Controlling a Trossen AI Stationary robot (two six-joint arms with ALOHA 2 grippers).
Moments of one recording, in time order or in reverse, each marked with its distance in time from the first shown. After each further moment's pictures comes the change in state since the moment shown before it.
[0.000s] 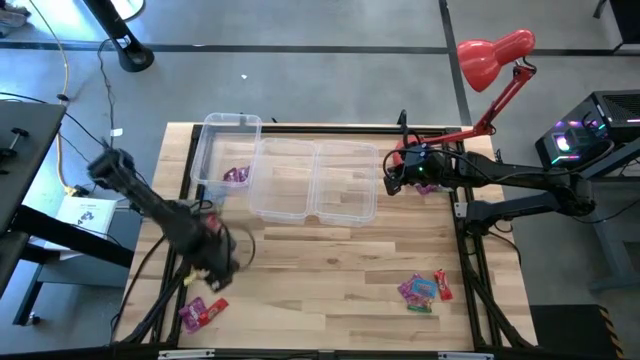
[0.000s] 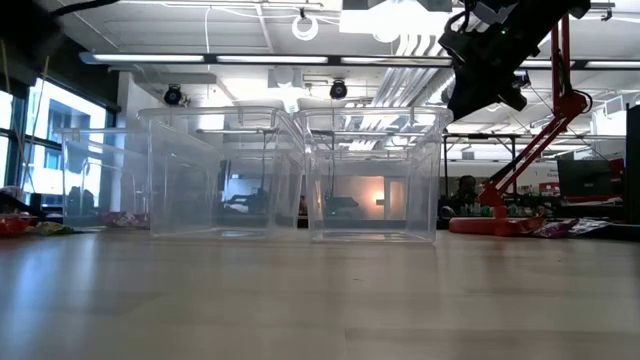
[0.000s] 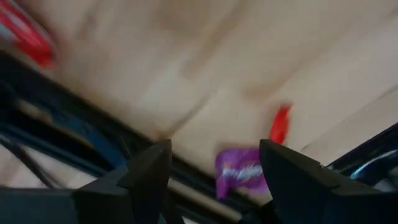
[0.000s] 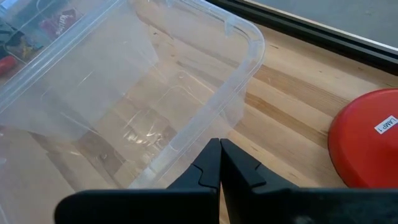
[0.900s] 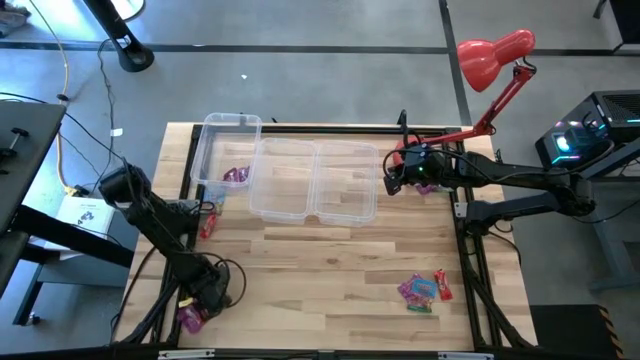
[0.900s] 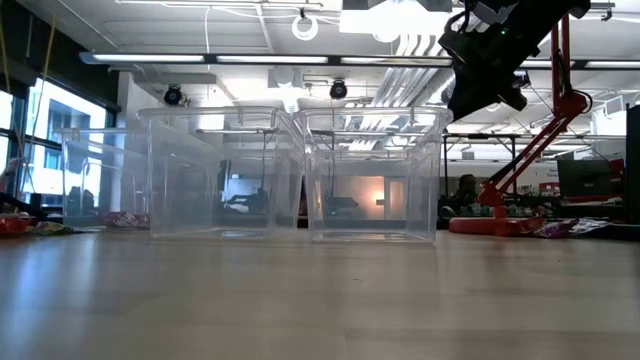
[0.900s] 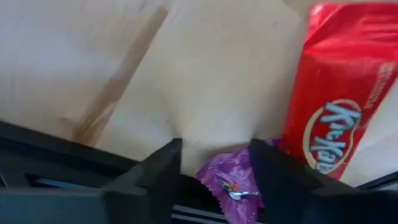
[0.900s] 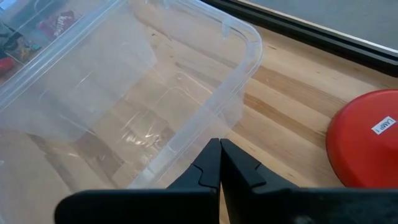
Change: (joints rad) left arm -0.261 0.241 -0.261 0.555 0.232 -0.161; right arm 0.000 0.000 0.000 -0.001 0.008 0.000
